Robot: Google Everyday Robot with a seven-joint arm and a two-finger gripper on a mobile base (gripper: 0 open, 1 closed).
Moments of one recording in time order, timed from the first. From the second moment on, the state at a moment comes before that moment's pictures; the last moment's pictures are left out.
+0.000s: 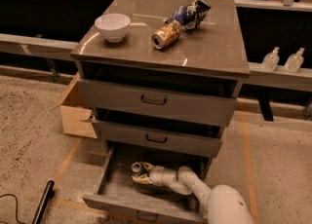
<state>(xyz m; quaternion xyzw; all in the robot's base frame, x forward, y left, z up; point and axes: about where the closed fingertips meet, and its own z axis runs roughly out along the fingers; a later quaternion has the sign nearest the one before) 0.636 0.087 0.181 -0.46 0.62 0.38 0.51</state>
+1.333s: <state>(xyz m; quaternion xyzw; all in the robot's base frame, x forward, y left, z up) 0.624 0.074 0.192 -0.46 0.63 0.36 0.51</state>
